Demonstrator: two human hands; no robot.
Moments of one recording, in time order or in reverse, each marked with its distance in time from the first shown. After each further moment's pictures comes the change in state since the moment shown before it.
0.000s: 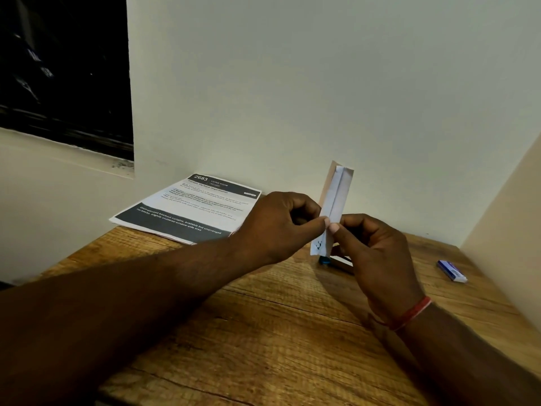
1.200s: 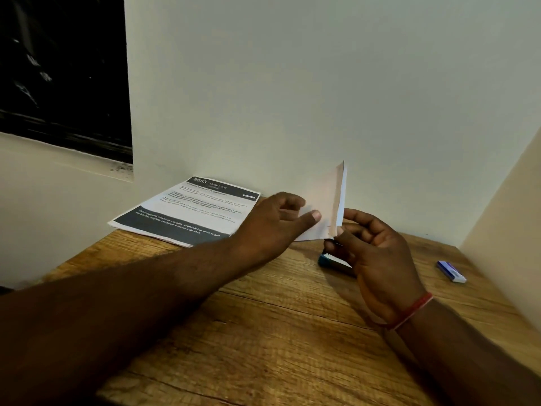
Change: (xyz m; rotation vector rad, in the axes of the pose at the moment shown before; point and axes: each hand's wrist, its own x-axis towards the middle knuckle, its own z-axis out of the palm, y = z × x) left_hand 0.002 -0.009 0.000 -0.044 0.006 -0.240; right_hand 0.005 0.009 -0.008 0.357 0.043 0.191
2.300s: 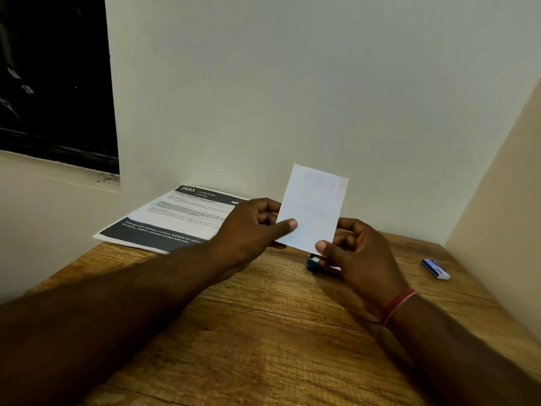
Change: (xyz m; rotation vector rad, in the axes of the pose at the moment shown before) left_hand 0.006 -0.010 -0.009 -0.298 -0.056 -0.034; right_hand 0.014 0.004 -0.013 -0.351 0.001 0.013
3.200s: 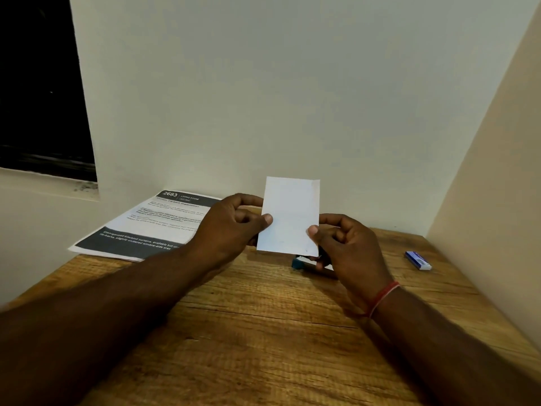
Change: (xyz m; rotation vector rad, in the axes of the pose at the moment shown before) left_hand 0.005 0.001 -0.008 -0.008 0.049 -0.019; right_hand 0.004 0.007 -0.004 0.045 0.056 -0.031
